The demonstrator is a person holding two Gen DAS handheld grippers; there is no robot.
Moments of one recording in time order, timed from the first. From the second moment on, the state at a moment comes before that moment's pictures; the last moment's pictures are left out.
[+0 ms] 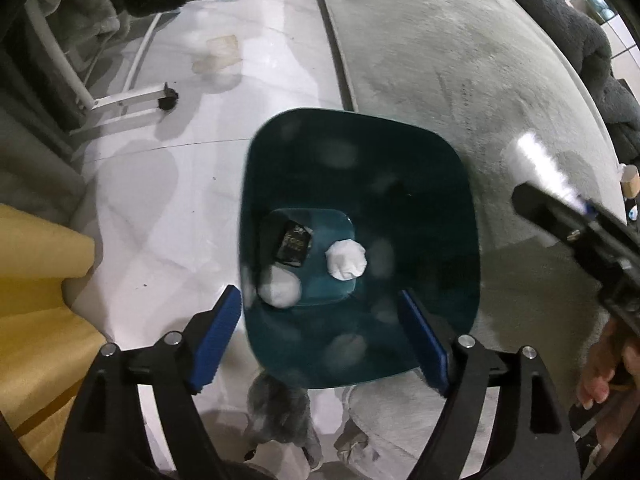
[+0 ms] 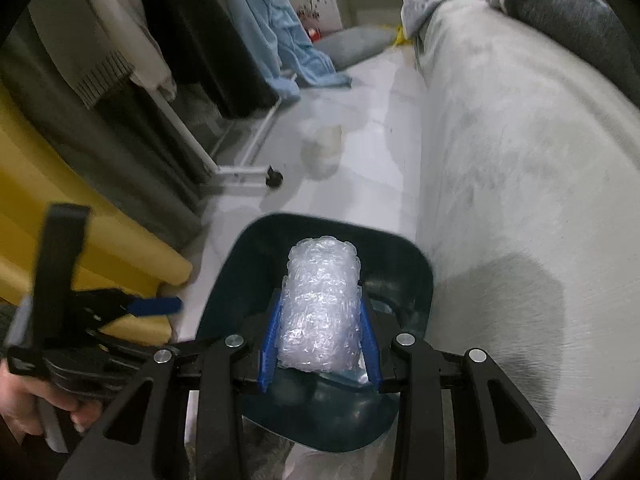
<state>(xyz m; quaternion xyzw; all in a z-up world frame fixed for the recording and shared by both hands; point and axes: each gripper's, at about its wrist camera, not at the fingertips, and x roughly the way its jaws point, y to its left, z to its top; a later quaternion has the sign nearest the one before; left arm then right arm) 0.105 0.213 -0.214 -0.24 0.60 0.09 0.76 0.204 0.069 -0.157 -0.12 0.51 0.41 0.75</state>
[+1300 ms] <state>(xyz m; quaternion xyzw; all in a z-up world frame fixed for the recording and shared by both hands) 0.085 0.187 -0.028 -0.17 0.33 0.09 0.92 0.182 0.043 -0.118 -0.13 0.47 0.39 0.78</state>
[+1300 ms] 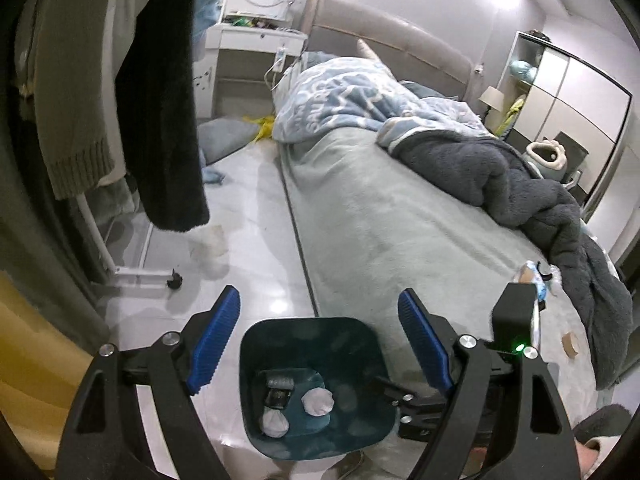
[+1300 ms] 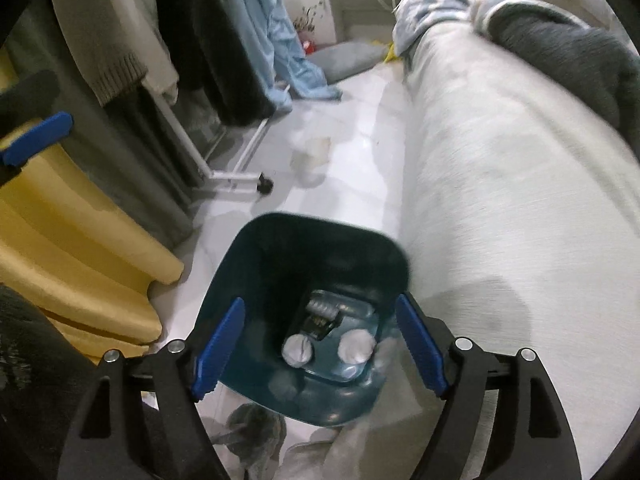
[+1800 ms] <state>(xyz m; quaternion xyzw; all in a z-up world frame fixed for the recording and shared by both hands) 0.097 0.115 -0.006 -0.13 0.31 0.03 0.94 0.183 -0.052 -0.055 -0.11 0.41 0.35 0.83</state>
